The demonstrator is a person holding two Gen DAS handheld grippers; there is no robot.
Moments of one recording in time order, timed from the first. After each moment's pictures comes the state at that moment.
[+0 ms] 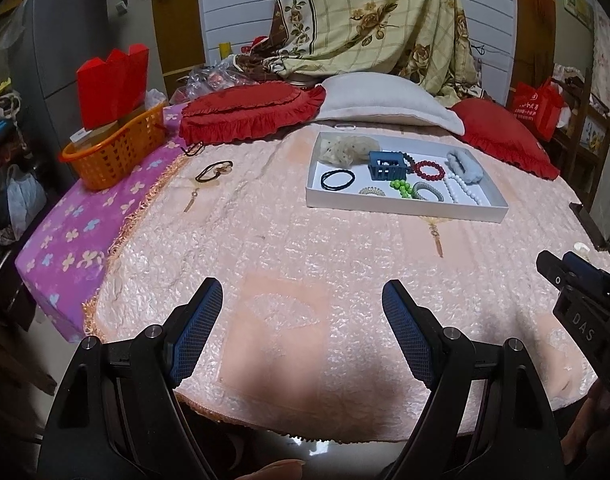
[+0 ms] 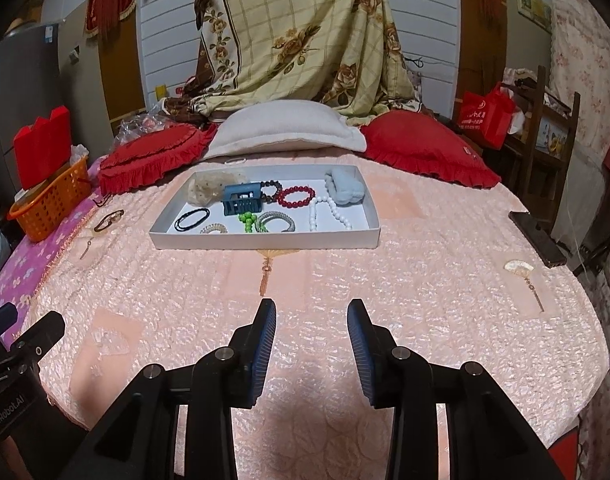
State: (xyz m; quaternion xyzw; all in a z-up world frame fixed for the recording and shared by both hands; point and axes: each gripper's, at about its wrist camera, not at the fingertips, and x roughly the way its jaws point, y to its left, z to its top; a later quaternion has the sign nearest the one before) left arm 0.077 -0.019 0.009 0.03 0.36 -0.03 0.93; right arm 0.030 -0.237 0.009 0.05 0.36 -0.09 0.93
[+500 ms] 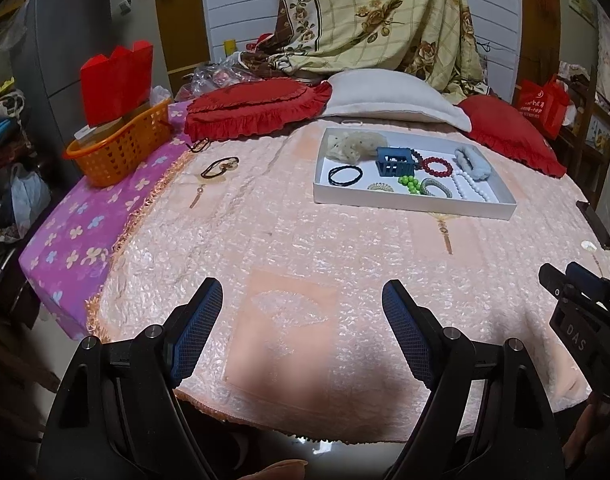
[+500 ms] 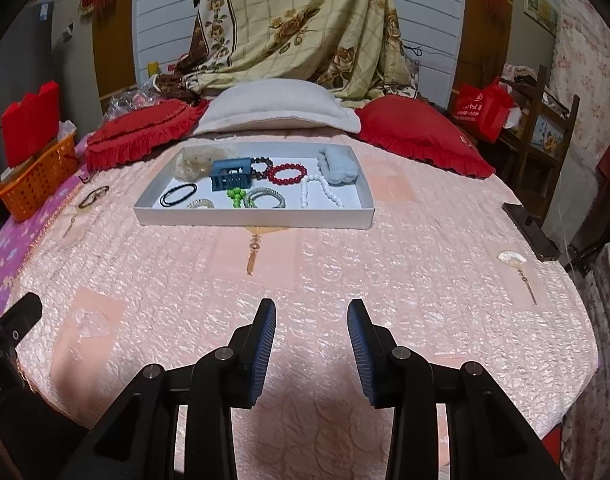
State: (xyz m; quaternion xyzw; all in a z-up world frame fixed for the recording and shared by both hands) left arm 0.080 -0.015 0.002 0.03 0.37 -0.02 0.93; right arm 0.035 -0.232 -0.003 0.03 0.39 -0.10 0.91
